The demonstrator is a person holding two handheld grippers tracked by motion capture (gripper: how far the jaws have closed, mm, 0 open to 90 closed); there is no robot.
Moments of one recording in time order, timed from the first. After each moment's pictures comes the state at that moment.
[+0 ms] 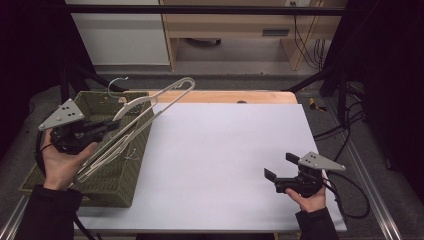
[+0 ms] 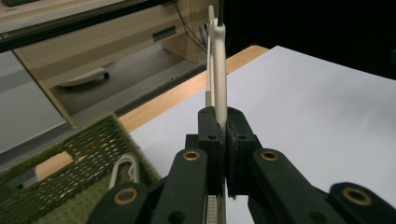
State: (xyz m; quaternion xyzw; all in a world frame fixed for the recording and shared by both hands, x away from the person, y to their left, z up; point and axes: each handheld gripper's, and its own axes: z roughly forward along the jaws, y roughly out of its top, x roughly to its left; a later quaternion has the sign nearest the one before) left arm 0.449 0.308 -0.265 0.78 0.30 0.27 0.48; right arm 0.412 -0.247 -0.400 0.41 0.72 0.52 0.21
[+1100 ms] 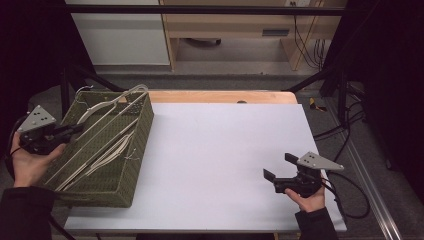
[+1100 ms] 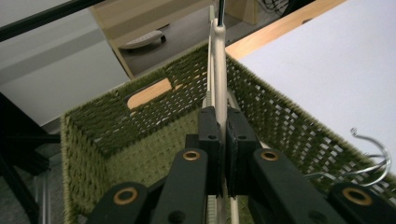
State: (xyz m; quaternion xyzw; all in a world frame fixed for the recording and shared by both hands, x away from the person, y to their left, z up) left arm 0.470 0.402 -0.308 0.78 0.37 0.33 0.38; right arm 0.412 -0.245 -0.402 0.41 0.72 0.52 0.21
